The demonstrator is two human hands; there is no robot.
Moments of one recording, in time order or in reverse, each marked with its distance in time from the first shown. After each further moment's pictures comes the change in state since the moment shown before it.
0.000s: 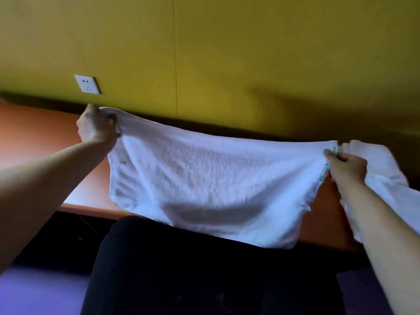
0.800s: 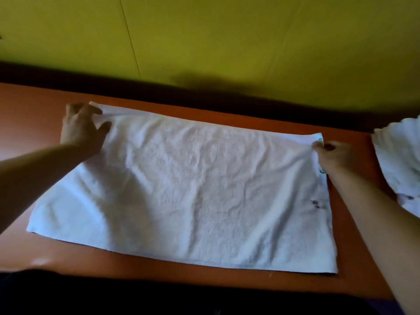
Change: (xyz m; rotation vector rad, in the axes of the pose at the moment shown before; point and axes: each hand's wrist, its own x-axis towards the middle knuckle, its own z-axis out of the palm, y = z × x) left_hand 0.072 -0.099 0.260 0.279 -0.286 0.204; right_hand 0.128 0.093 0.186 -0.212 -0.165 0.028
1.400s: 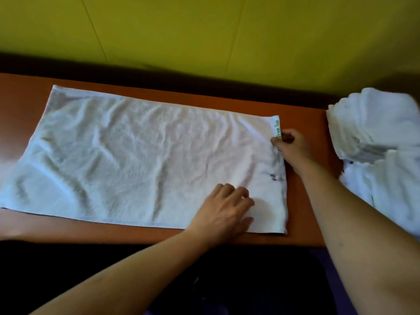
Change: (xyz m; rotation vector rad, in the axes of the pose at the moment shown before) left_hand -0.303 0.234 0.081 -0.150 -0.368 1.013; right_hand -0.044 0.031 -0.029 0.178 -0.212 -0.034
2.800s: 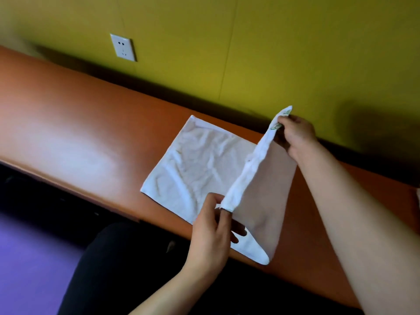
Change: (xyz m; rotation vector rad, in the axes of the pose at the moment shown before) left_hand -0.136 -0.021 -0.172 -1.045 0.656 -1.014; right_hand -0.088 -0.270 0.172 0.496 -0.272 0.014
